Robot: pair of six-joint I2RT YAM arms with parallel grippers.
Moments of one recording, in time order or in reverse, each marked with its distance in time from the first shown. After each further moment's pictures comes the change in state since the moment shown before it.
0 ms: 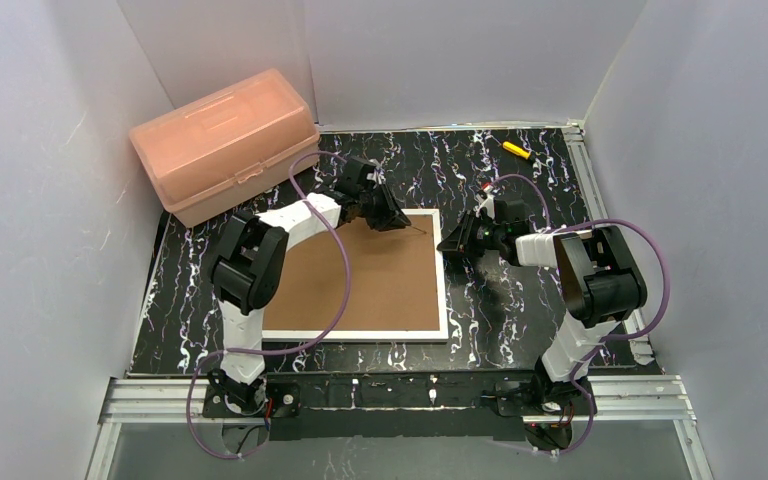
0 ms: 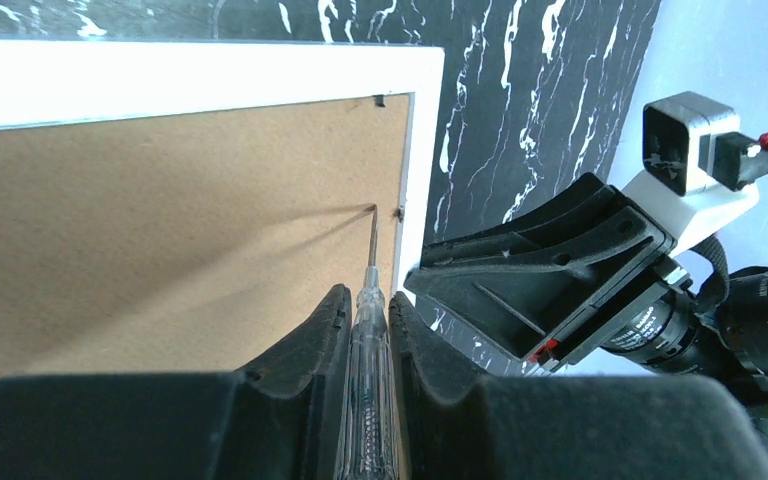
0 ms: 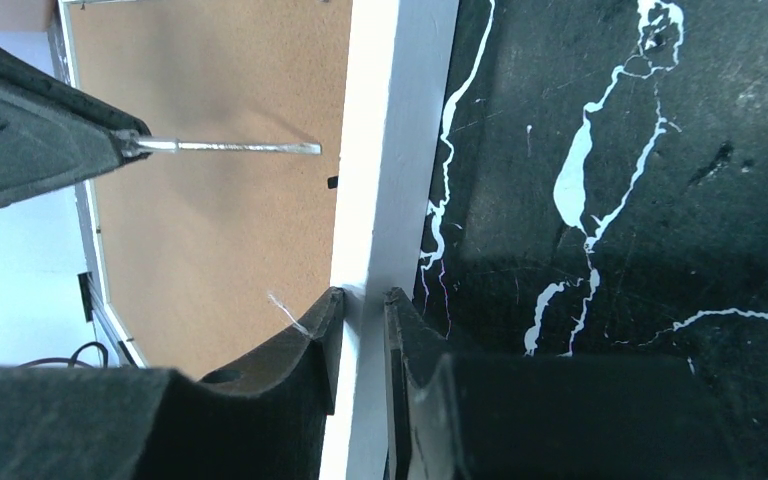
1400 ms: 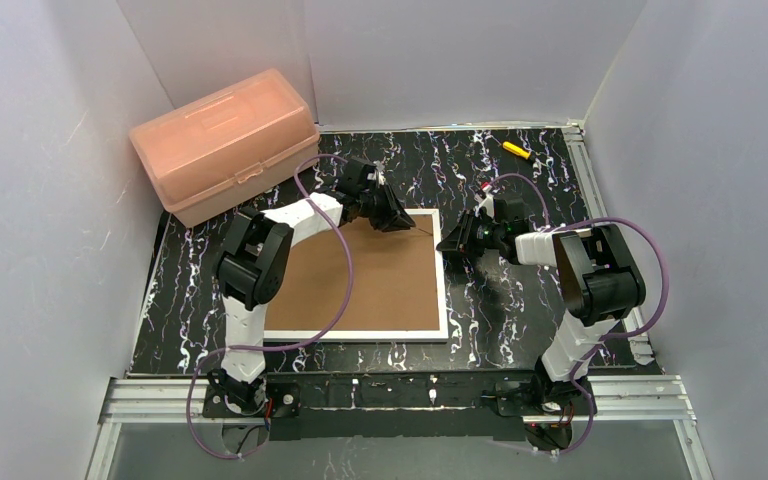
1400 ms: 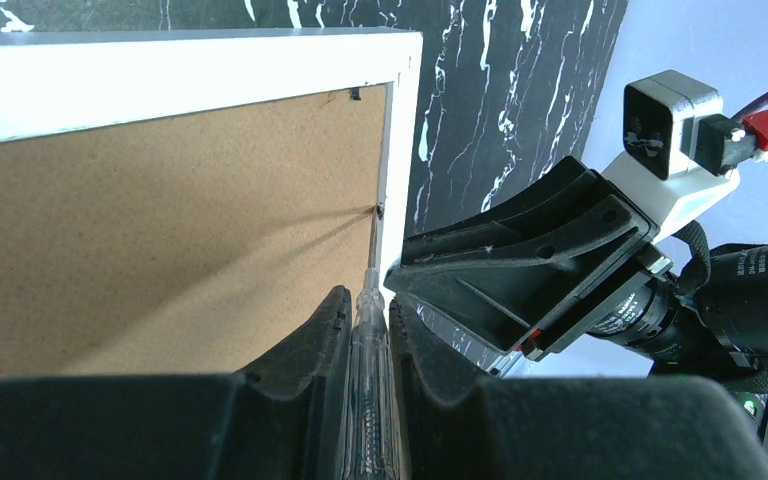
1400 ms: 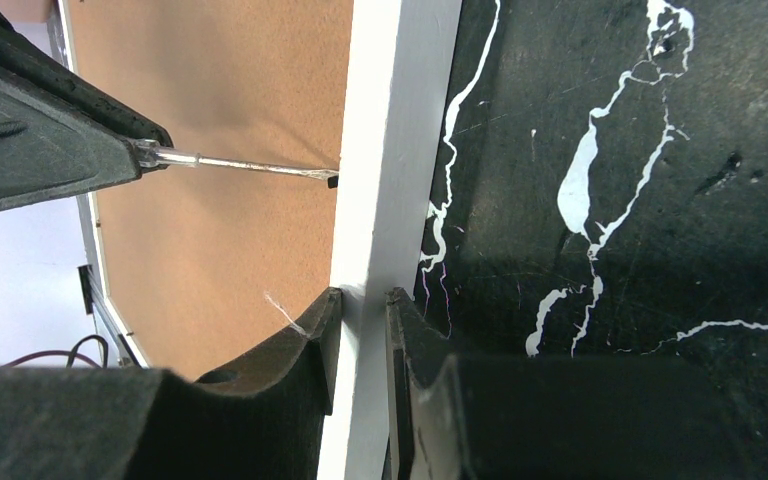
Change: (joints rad) left arm 0.018 0.042 0.006 0.041 0.116 -0.029; right arm 0.000 0.012 0.014 -0.012 -0.015 -0.011
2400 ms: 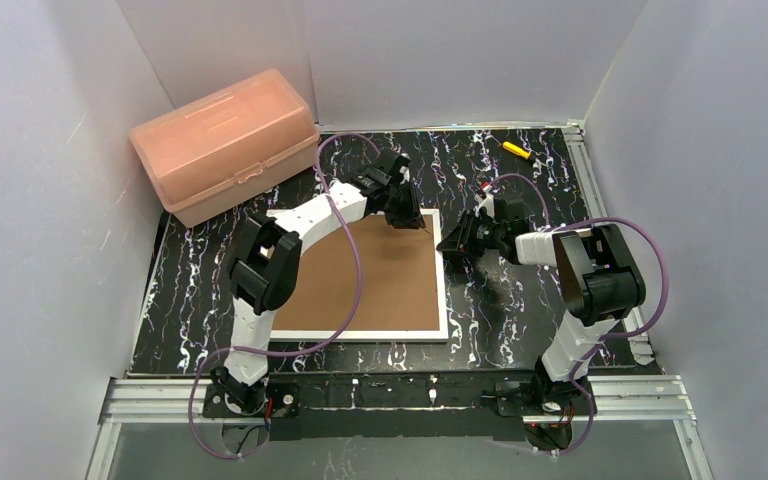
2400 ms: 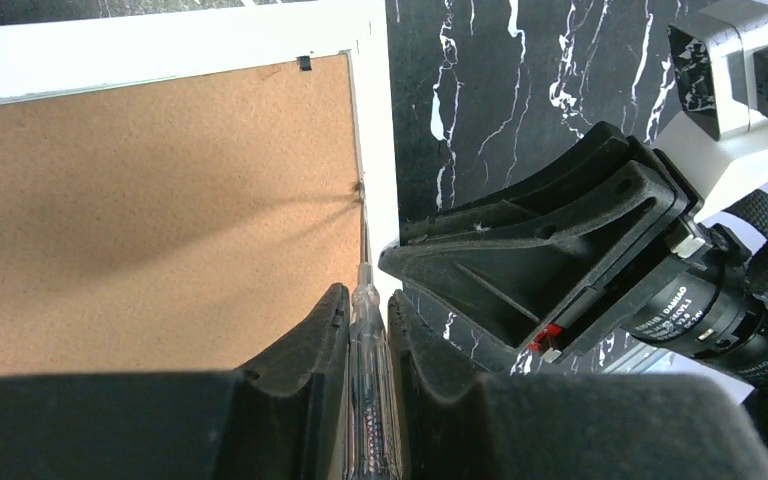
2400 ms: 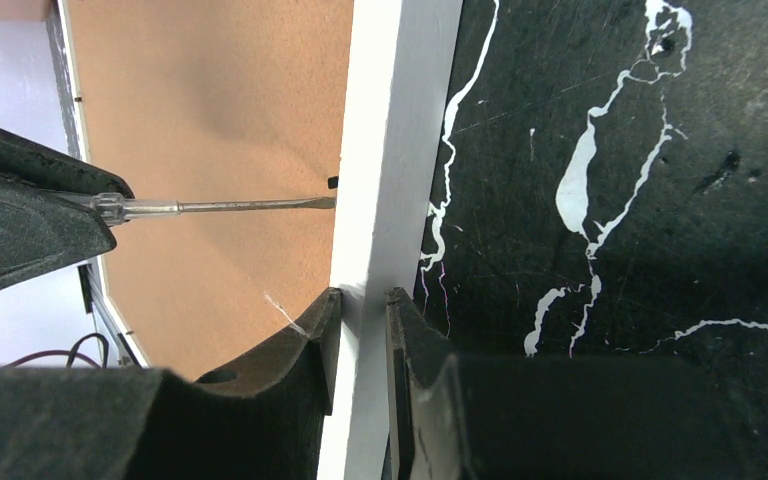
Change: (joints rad) left arm -0.135 0.025 0.253 -0.330 -0.236 0.160; right arm -0.001 0.001 0.001 -0.002 -0.003 -0.002
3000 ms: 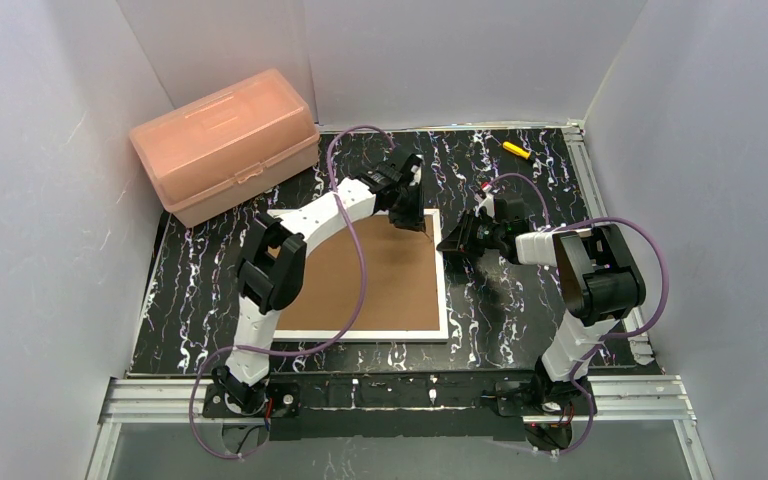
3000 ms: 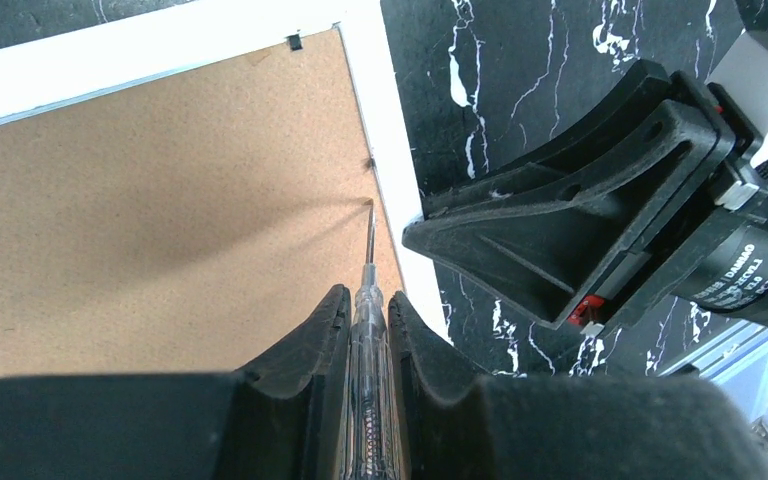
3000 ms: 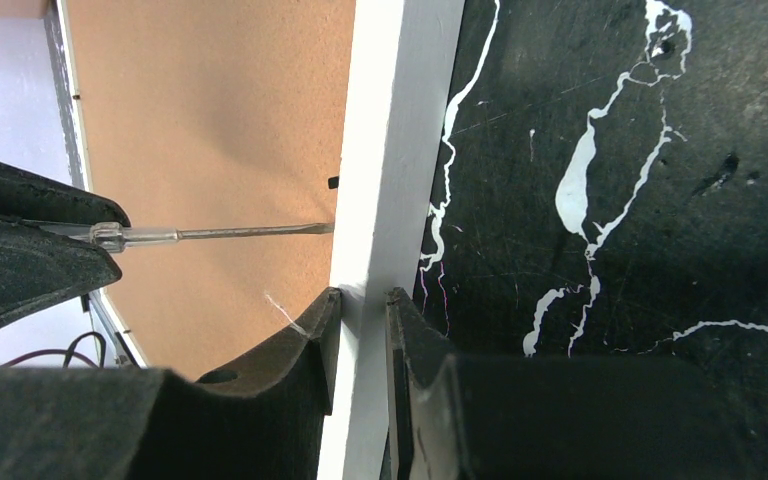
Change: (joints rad) left arm -0.039 0.042 0.130 -0.166 -0.080 0.171; right arm -0.001 0.000 0.001 -0.003 0.000 -0.010
